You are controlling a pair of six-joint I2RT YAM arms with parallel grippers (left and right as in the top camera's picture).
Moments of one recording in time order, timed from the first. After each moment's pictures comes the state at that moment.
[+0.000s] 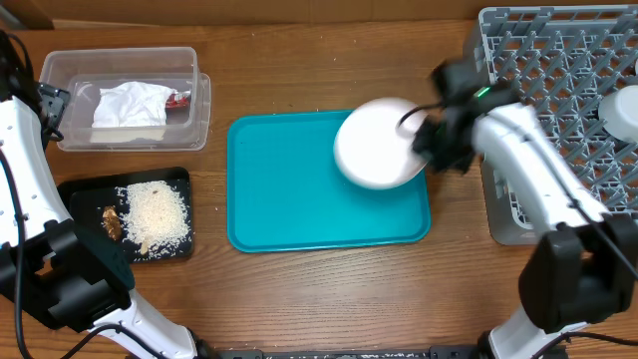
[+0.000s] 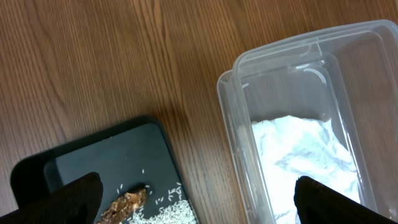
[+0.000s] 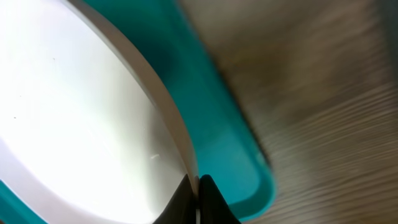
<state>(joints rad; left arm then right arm) 0.49 1.95 1.93 -1.12 -0.30 -0.81 0.16 1.81 1.61 -1.18 -0.07 0.69</state>
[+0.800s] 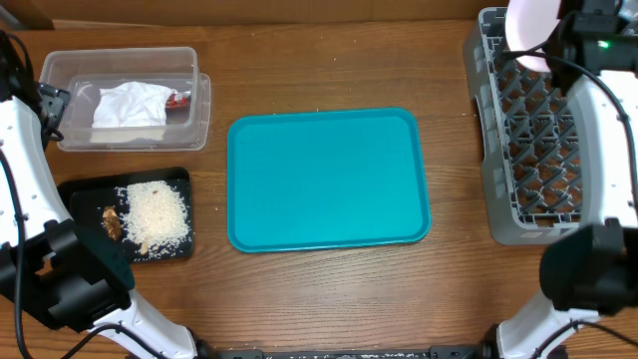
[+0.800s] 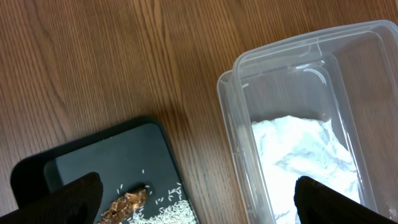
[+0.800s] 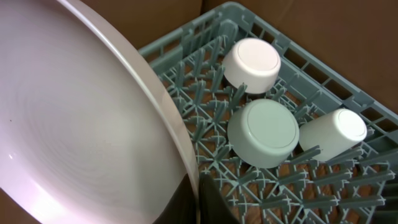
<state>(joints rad) 0.49 1.95 1.93 -1.12 -0.30 -0.81 -0.10 1.91 1.88 -0.80 0.63 0.39</state>
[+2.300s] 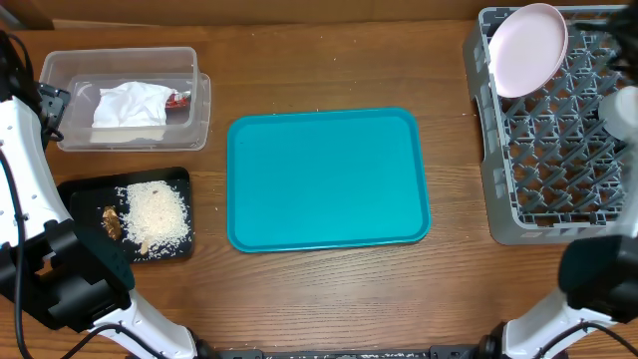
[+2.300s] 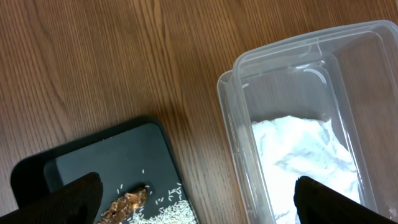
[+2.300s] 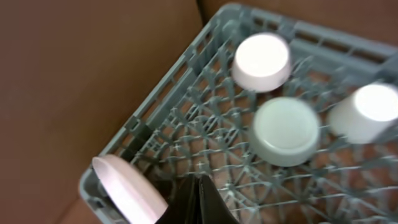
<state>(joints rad) 0.49 1.95 1.93 -1.12 -0.30 -0.81 -0.34 1.89 2.10 -0.93 0.24 0.60</state>
